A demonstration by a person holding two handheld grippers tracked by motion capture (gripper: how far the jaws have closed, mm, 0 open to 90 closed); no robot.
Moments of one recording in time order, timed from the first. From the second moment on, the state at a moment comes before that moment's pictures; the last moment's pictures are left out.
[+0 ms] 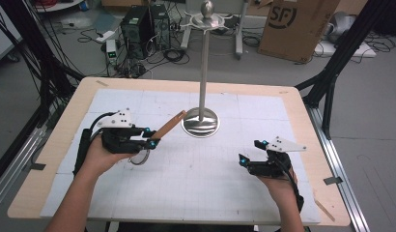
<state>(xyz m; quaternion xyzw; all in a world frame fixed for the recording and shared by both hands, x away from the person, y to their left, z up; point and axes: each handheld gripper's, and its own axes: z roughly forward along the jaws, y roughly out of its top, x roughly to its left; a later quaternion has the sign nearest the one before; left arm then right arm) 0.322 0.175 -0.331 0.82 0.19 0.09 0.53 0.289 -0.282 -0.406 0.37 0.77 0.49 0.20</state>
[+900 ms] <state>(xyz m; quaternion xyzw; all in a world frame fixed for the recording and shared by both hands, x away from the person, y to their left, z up) 0.354 0.173 -0.239 0.80 0.19 0.16 0.55 0.290 -0.282 -0.406 0.36 0.77 0.49 0.20</state>
